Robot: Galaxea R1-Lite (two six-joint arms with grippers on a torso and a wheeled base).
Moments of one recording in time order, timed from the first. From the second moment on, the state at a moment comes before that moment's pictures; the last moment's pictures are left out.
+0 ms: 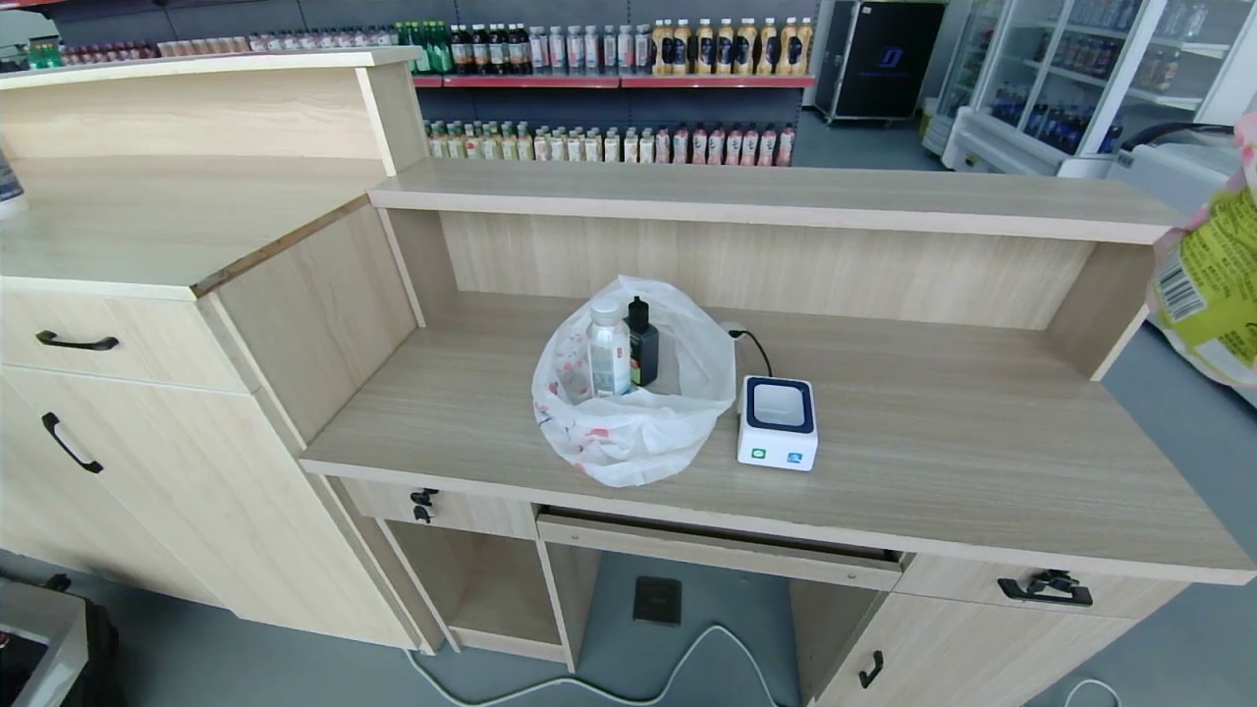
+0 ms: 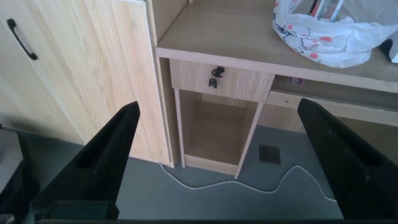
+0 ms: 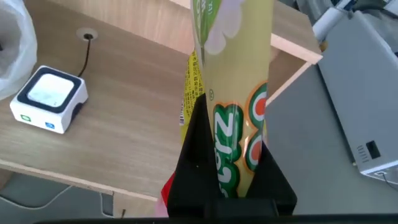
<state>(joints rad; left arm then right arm) 0.00 0.00 0.00 0.00 0.04 -0.03 -0.17 1.20 -0.94 -0.19 0.09 -0.44</state>
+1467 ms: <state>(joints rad) 0.00 0.00 0.00 0.00 0.04 -0.03 -0.14 1.75 -0.66 -1.12 0.46 -1.20</state>
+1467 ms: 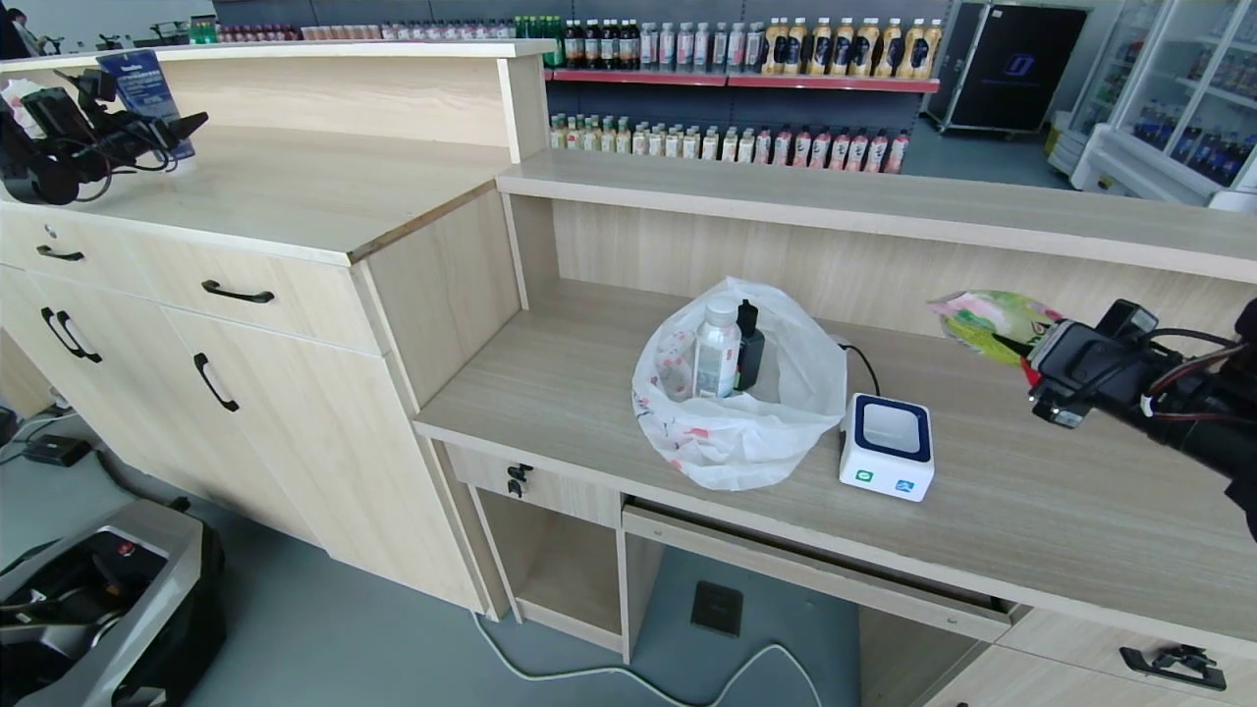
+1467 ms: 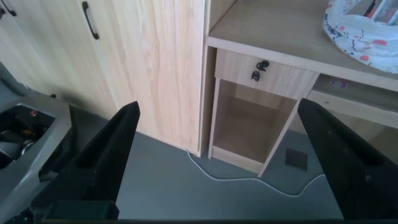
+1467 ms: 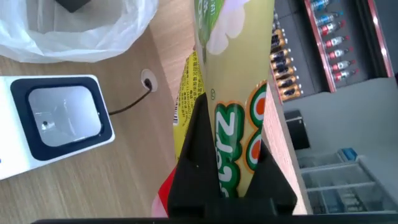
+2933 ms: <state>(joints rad) 0.00 0.00 0.00 0.00 0.04 -0.03 -0.08 2.16 -0.65 -1.55 0.58 -1.20</state>
